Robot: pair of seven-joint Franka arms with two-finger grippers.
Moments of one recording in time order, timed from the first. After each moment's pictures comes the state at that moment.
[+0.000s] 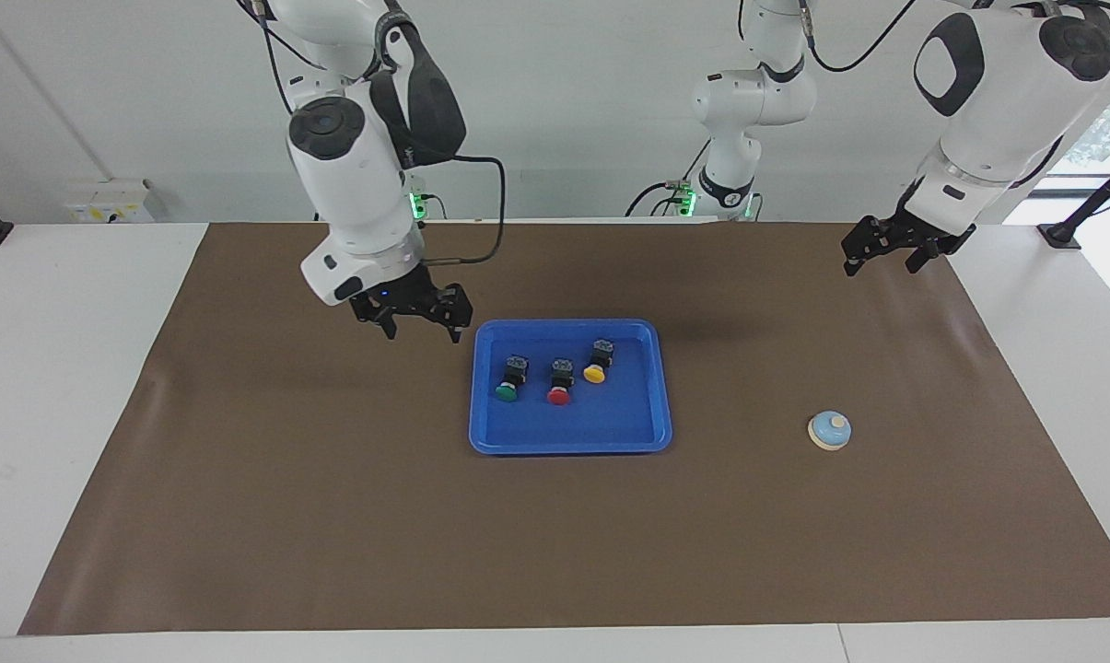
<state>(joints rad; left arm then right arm) -0.04 -0.02 0.01 -1.70 -0.01 1.61 0.00 0.22 0.21 0.01 -1.58 0.08 1.80 0.33</state>
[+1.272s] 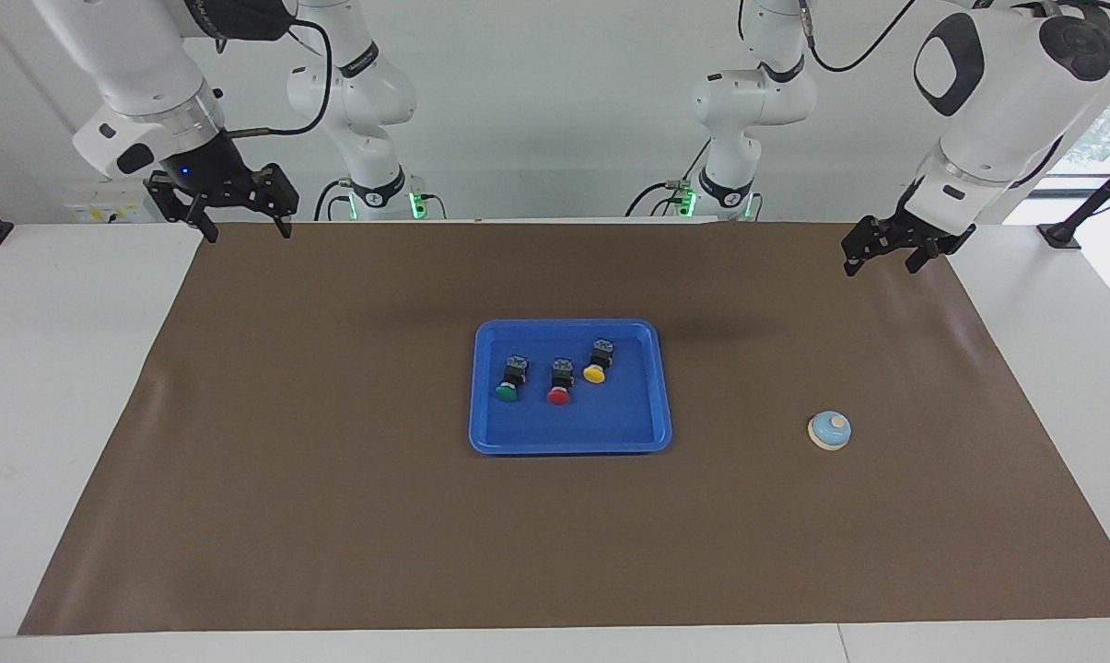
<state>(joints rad) -0.04 -0.02 0.01 -1.70 -0.01 1.61 0.00 -0.10 -0.04 0.09 -1.60 0.00 1.52 -0.06</state>
